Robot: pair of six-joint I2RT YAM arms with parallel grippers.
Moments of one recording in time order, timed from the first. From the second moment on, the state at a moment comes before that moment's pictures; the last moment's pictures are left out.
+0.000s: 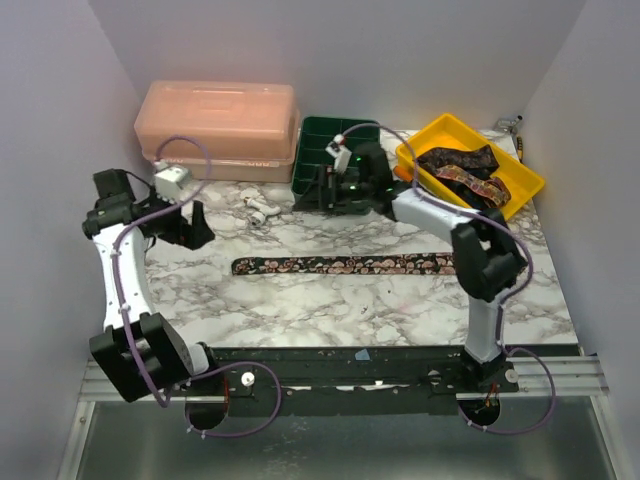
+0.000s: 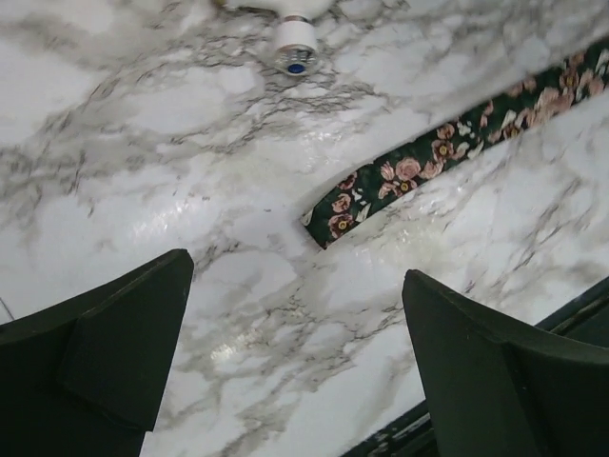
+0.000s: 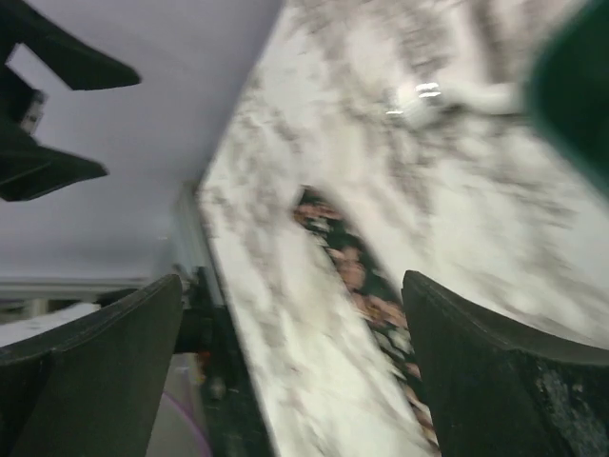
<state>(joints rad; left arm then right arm) 0.49 1.29 1.22 -0.97 0.78 0.54 0.64 2.05 1.45 0.25 -0.75 0.76</state>
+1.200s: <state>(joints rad) -0.53 1.68 1.02 -0.59 0.33 1.12 0.33 1.63 0.93 -0.57 -0.40 -1.01</state>
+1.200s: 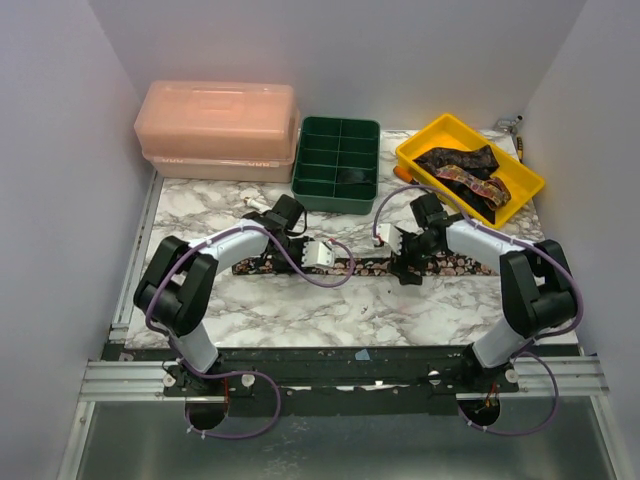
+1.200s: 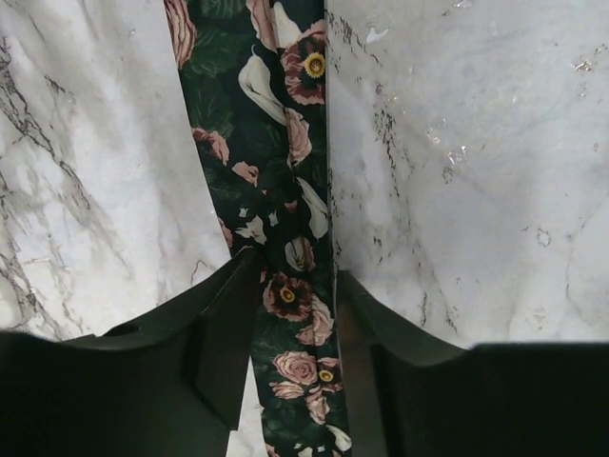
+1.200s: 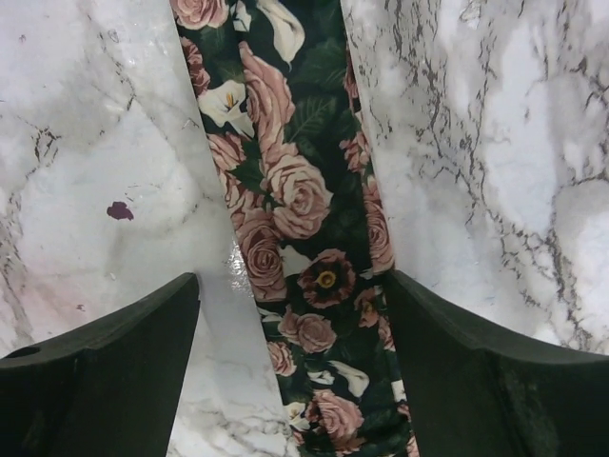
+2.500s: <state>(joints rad) -0.58 1.68 1.15 -0.60 0.33 0.95 0.17 1.54 0.84 -0.49 -0.33 -1.26</state>
